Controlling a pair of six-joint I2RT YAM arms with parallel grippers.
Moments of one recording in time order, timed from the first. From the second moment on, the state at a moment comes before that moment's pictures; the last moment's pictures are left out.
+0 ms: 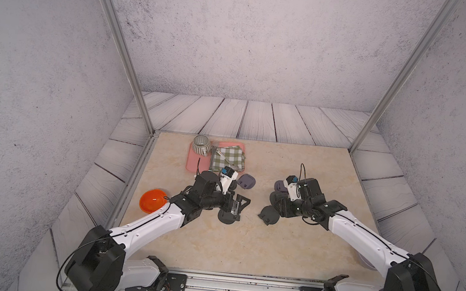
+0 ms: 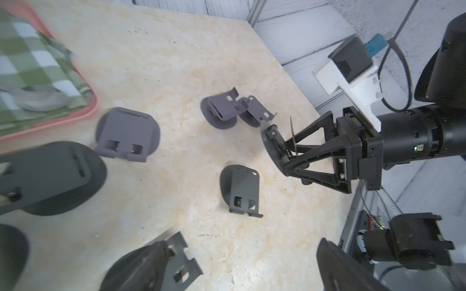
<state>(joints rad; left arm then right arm) -0.62 1.26 0.73 0.01 0.46 -0.37 0.49 1.27 0.82 -0.45 -0.19 0.21</state>
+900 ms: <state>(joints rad) -0.59 1.56 0.73 0.37 0.70 -0.60 0.75 1.23 0.86 -0.42 -0.08 0.22</state>
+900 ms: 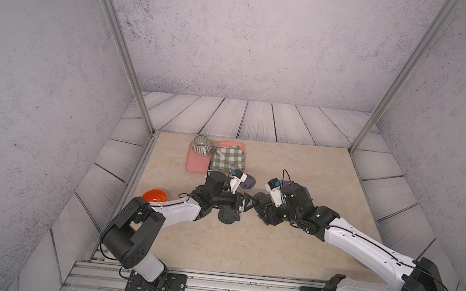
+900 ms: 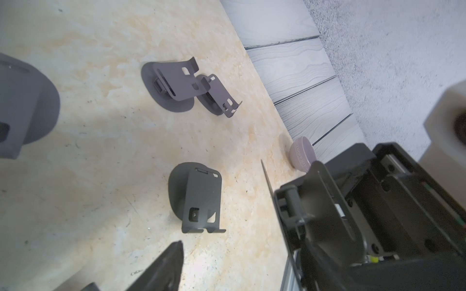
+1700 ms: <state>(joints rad) -0.55 1.83 0.73 0.95 0.94 -1.02 0.78 1.31 0.92 -0.44 0.06 0.19</state>
